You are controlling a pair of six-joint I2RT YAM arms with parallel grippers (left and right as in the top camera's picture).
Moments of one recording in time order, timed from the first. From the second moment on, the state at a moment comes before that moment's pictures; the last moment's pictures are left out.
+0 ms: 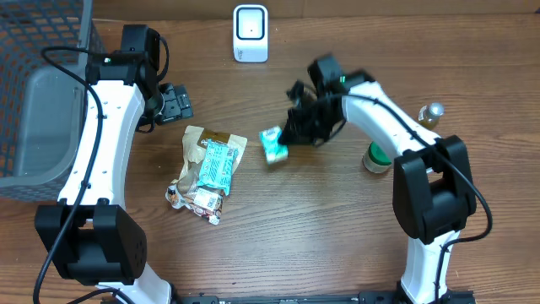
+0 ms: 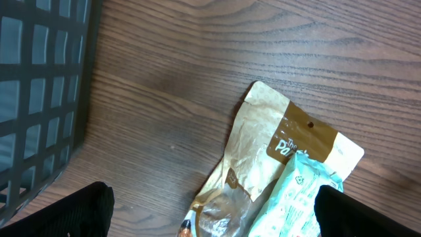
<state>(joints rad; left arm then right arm) -0.03 1.81 1.68 -1.22 -0.13 -0.36 0.37 2.08 1.70 -1.01 -0.60 0.24</state>
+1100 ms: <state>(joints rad) -0.03 1.81 1.68 -1.22 -0.13 -0.36 0.56 2.17 2.39 -0.78 0.14 0.04</state>
